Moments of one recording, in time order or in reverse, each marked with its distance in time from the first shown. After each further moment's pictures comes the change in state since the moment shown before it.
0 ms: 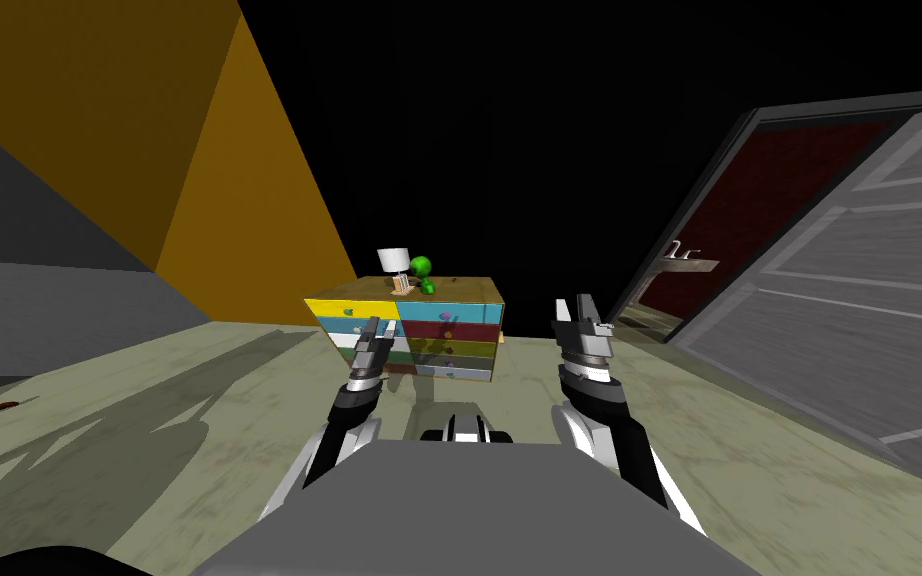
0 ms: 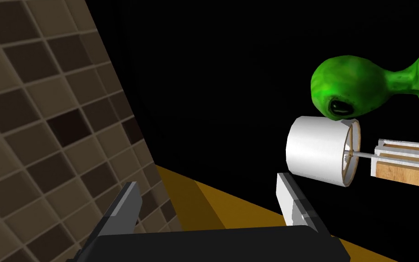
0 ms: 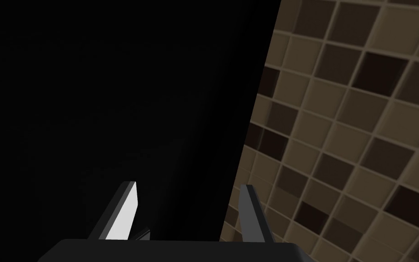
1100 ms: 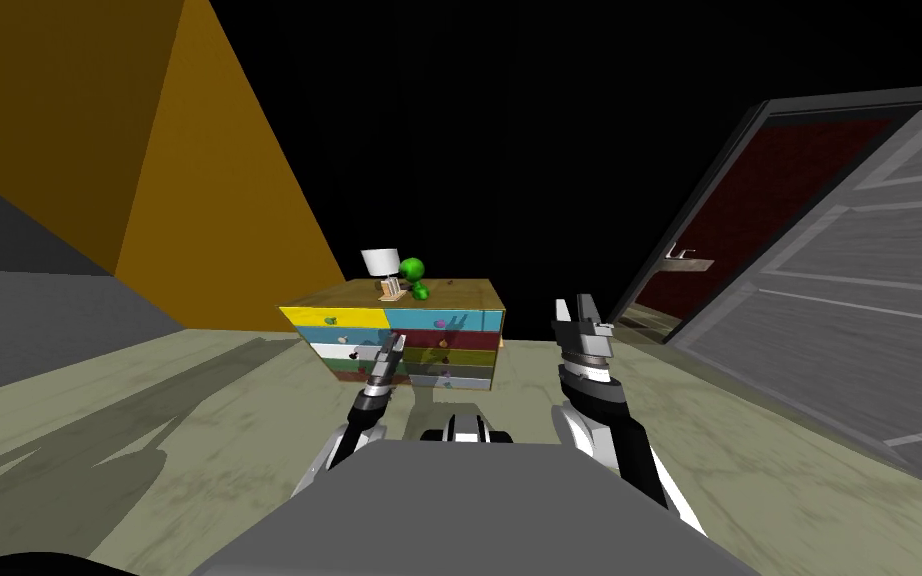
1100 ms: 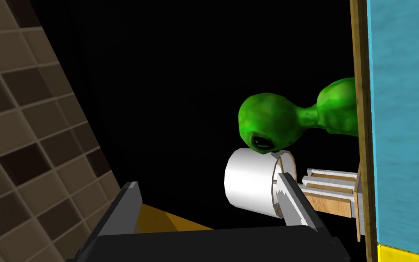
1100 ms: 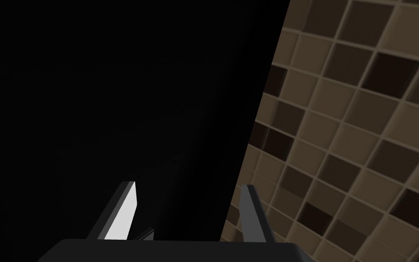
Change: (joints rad) left arm -0.085 0.063 -0.022 0.342 0.004 -0.146 -0.058; right arm 0.000 0.000 0.000 0.000 0.000 0.000 0.000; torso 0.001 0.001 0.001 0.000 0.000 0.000
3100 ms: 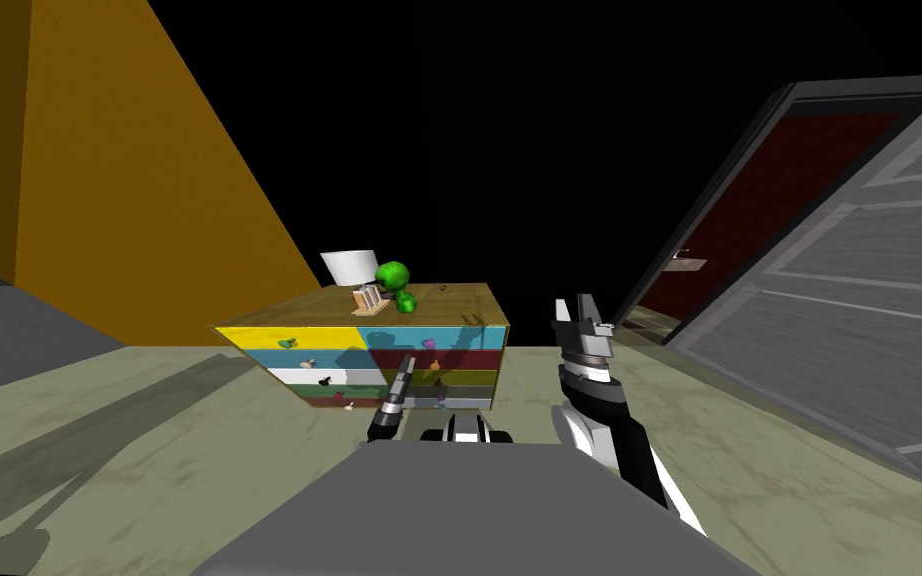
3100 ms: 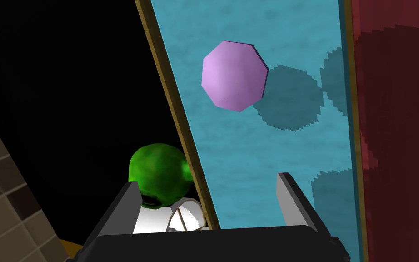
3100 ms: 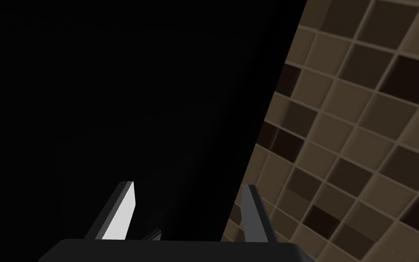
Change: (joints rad) left arm -0.157 -0.030 -0.035 0.591 0.009 -0.240 -0.096; right arm 0.000 0.000 0.000 0.000 0.000 0.000 0.000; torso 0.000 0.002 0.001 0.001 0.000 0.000
